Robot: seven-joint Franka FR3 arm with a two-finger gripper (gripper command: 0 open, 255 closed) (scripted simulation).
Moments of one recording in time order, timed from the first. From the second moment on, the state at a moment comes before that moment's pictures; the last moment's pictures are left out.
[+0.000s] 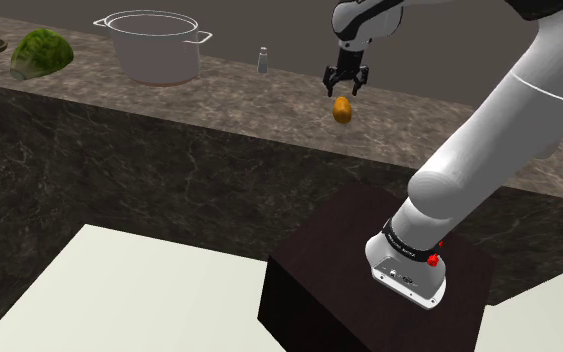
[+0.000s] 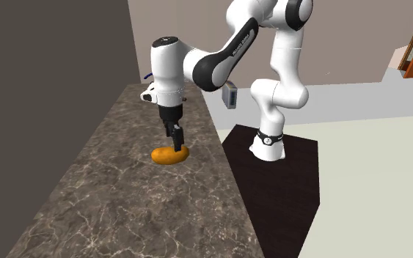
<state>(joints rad) -0.24 -0.05 -0.30 -2.21 -0.12 2.14 0.19</state>
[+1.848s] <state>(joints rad) -0.29 0.16 -0.34 -2.14 -0.06 2.30 0.17</state>
